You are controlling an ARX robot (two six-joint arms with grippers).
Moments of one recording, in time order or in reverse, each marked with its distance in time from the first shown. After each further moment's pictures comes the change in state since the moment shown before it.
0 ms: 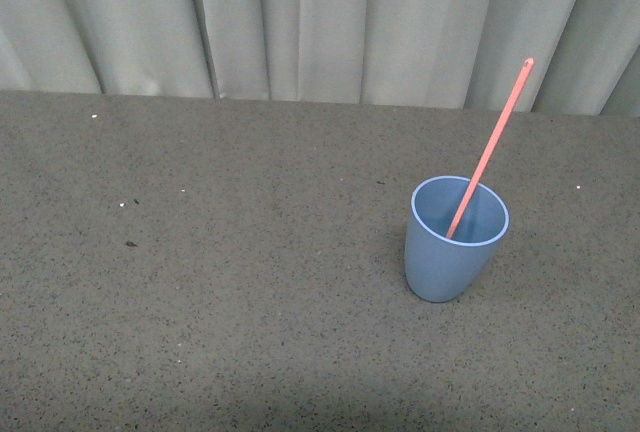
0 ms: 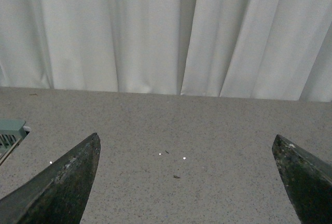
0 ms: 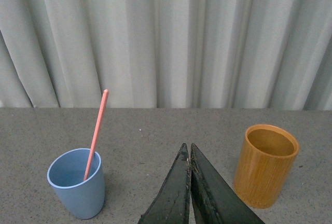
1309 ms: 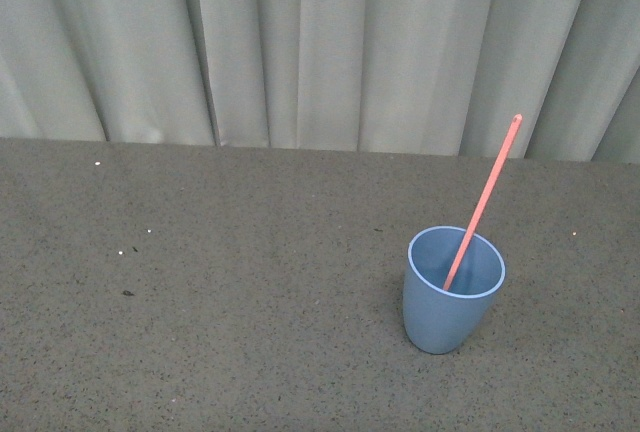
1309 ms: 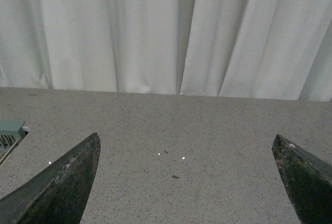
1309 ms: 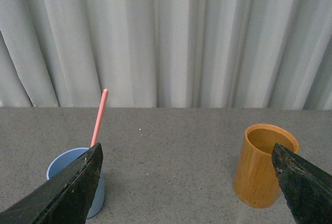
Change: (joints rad) left arm 0.000 0.000 0.000 0.000 0.000 0.000; right arm 0.000 0.000 0.000 0.000 0.000 -0.001
